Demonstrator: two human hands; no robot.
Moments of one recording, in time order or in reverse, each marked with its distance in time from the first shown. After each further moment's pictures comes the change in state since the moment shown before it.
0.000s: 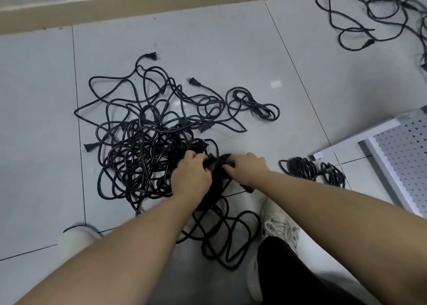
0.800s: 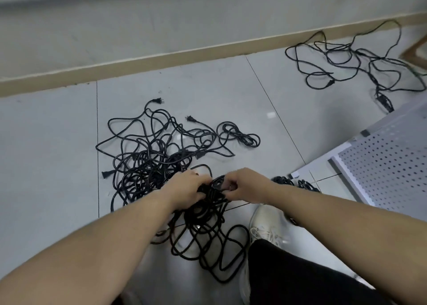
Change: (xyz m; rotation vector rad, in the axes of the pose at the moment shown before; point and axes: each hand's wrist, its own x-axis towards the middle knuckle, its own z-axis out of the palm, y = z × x) left_hand -0.038 0.028 -0.094 0.413 -0.272 0.484; right_hand -0.111 0.011 -0.080 0.277 0.039 -0.383
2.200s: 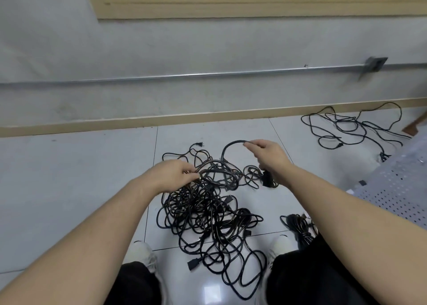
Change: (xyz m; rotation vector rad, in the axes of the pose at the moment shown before) left_hand -0.221 -0.014 -0.142 -0.211 0.314 -0.257; right_hand -0.078 -0.174 -0.101 0.648 0.640 0.060
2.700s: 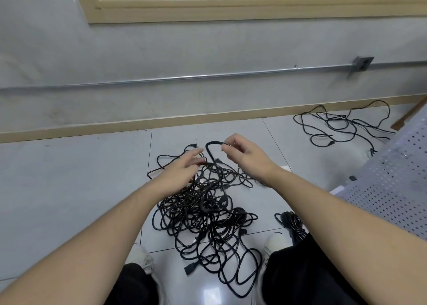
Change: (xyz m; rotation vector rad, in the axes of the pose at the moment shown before) left_hand -0.003 0.026 0.020 -0.655 0.093 0.062; right_hand -0.044 -0.027 0.007 0.003 -0.265 -0.292
